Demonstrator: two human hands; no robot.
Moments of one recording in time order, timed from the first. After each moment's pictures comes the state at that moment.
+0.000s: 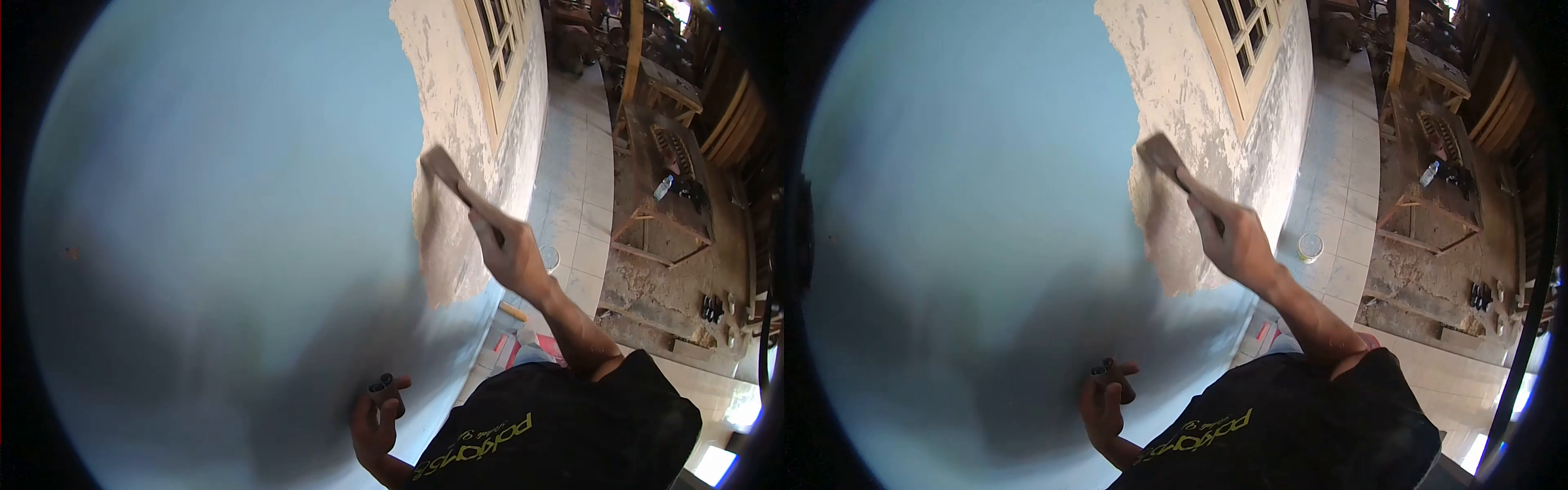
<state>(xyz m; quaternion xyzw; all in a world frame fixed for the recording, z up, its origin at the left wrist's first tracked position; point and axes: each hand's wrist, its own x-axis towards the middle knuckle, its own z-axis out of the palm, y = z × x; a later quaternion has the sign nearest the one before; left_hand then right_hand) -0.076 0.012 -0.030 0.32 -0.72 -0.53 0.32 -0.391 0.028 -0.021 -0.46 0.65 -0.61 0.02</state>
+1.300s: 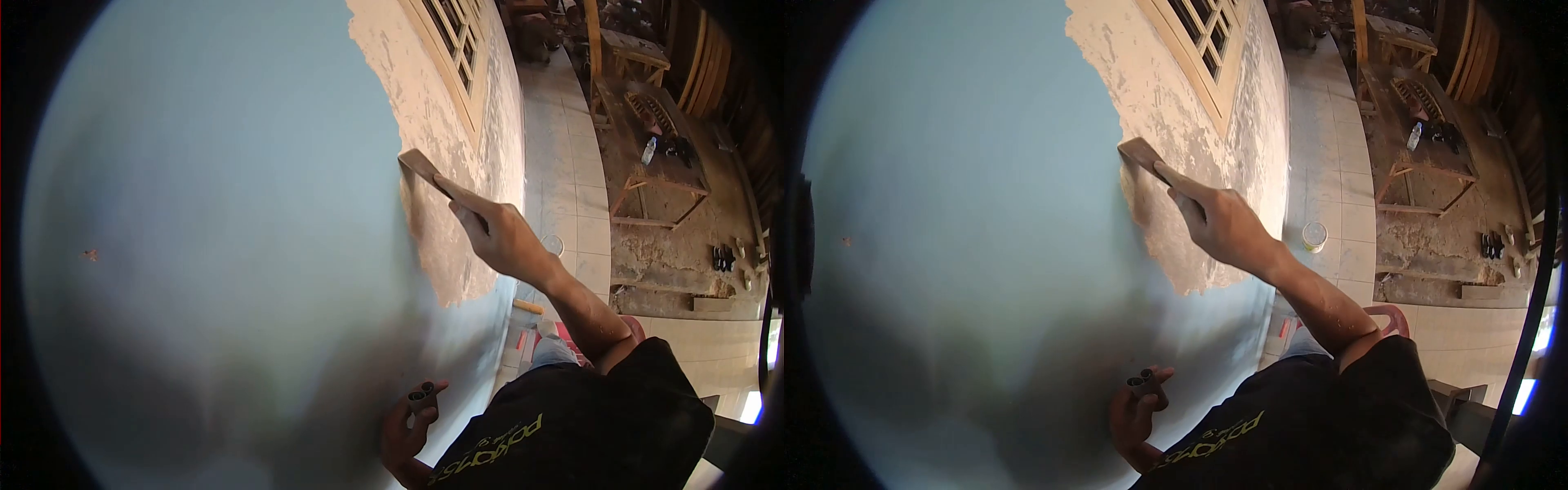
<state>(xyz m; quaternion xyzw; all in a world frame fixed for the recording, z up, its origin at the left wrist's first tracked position) -0.052 -0.007 -0.047 0.26 -0.77 -0.55 0.17 -0.376 0.038 -0.001 -0.43 0.70 -0.56 0.09</state>
